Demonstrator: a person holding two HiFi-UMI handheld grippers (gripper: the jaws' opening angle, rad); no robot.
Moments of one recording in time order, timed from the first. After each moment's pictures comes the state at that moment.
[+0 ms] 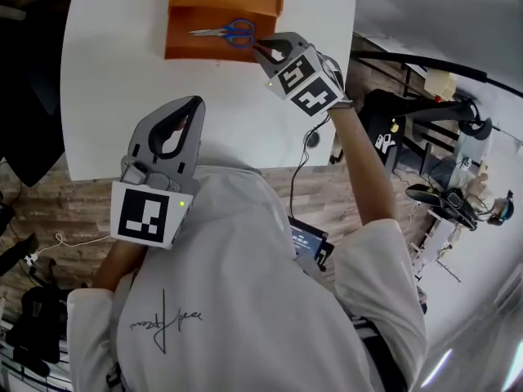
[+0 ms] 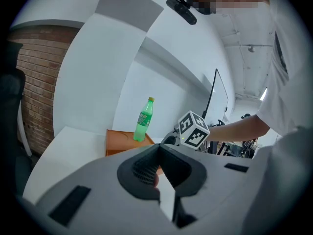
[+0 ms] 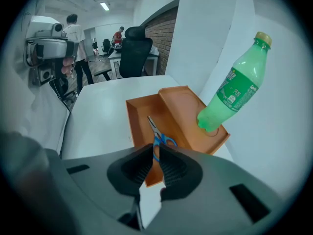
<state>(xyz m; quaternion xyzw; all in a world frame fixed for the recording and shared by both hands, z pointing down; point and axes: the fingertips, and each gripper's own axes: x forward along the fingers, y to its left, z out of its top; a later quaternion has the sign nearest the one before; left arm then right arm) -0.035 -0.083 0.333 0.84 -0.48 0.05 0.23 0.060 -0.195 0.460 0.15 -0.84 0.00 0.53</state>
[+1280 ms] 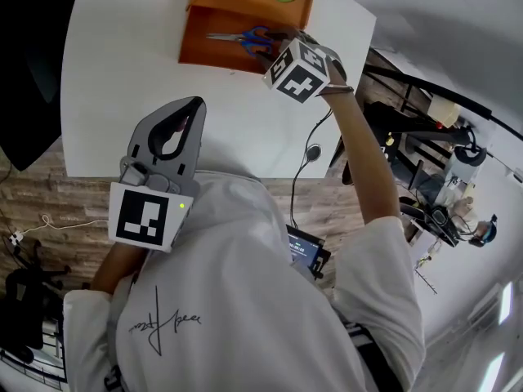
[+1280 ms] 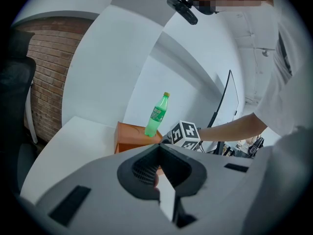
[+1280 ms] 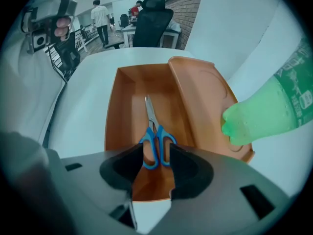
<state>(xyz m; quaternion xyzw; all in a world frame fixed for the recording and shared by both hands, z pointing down) -0.062 -0.104 0.355 0.81 -0.51 0.05 0.28 0.049 -0.226 0.530 0.04 -0.77 -0.05 0.63</state>
